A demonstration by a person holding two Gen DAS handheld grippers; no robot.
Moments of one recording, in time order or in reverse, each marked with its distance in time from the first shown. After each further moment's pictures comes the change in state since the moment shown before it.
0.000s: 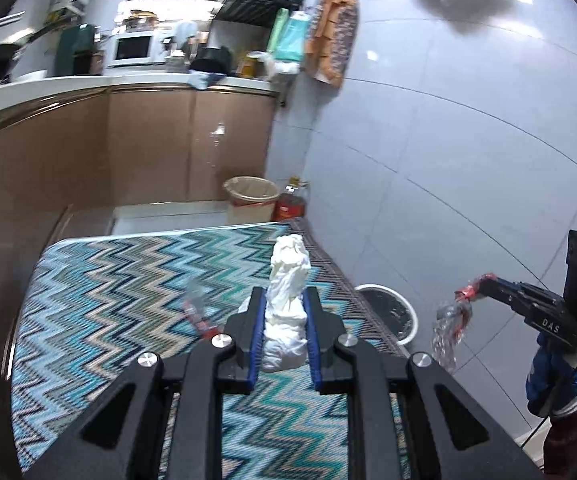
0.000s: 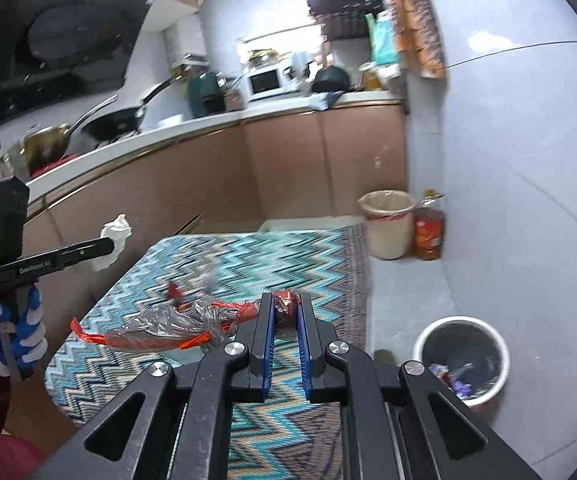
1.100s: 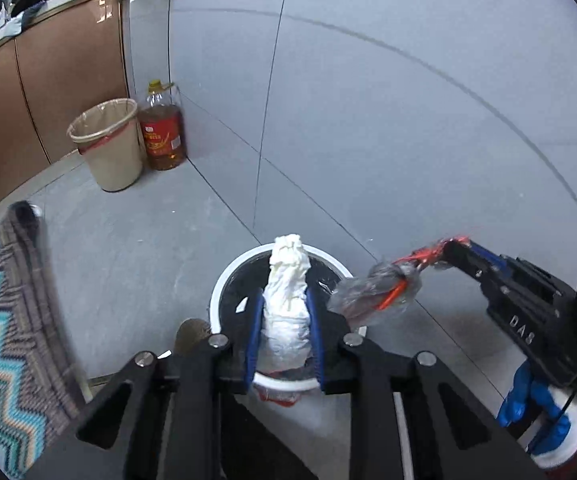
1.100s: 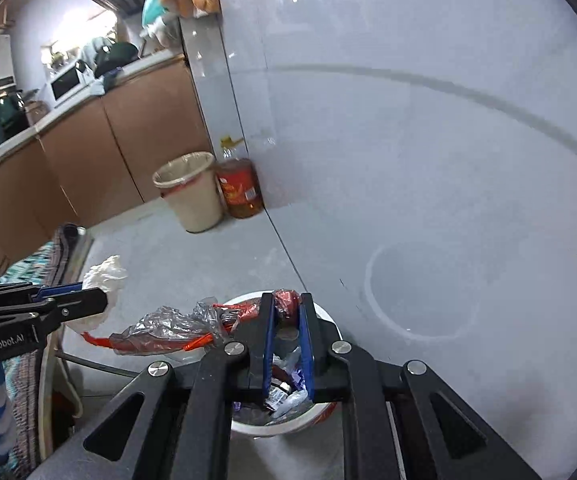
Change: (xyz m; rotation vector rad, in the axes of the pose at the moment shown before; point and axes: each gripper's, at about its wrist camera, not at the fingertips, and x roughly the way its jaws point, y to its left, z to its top) left arm 0.407 -0.257 0.020 0.203 0.419 -0.178; right arm 0.088 -0.311 -0.036 0.308 0.139 -0.480
